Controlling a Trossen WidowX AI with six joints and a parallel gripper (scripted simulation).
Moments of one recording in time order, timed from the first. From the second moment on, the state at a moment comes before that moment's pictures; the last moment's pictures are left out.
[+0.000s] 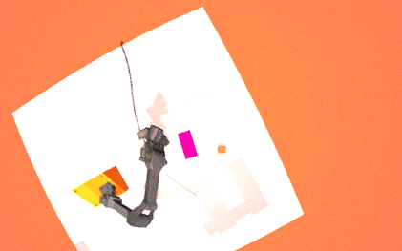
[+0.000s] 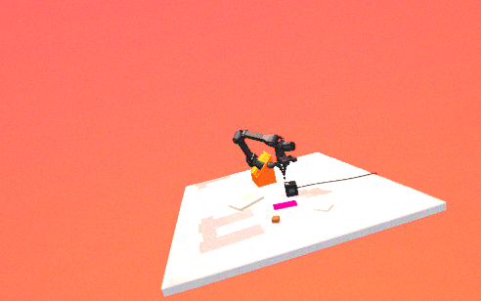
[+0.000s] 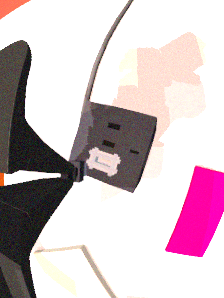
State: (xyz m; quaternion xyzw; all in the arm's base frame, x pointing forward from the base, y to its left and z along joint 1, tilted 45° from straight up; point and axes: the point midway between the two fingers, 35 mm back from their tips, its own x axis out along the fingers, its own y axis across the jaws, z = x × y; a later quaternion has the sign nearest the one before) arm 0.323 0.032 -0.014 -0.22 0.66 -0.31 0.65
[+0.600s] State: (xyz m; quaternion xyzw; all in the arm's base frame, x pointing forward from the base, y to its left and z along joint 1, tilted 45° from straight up) arm 0.323 0.032 -0.014 -0.37 0.71 -0.15 0.58
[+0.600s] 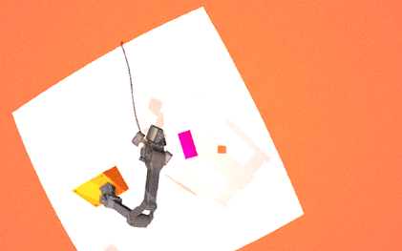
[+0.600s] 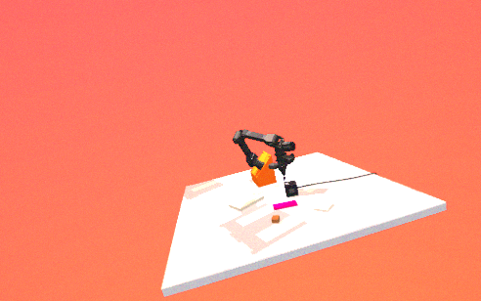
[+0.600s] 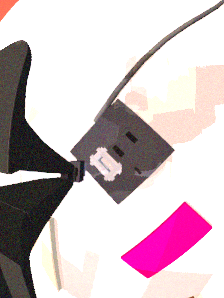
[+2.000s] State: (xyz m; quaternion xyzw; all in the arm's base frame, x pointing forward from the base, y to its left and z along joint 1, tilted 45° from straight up) arm 0.323 0.032 -0.014 -0.57 0.71 0.15 0.38
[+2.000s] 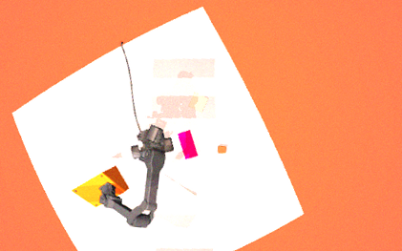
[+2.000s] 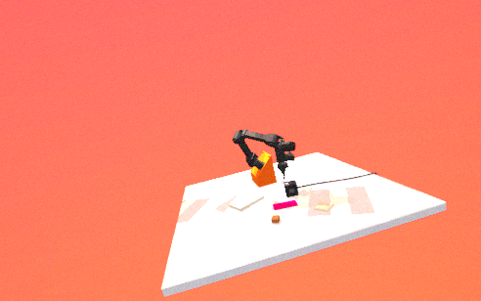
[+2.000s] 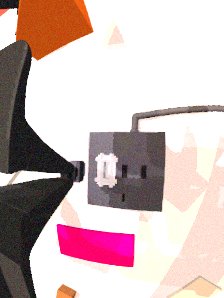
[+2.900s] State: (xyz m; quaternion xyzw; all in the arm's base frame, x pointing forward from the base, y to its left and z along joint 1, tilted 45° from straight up) arm 0.325 0.031 -0.016 -0.57 0.71 0.16 0.39
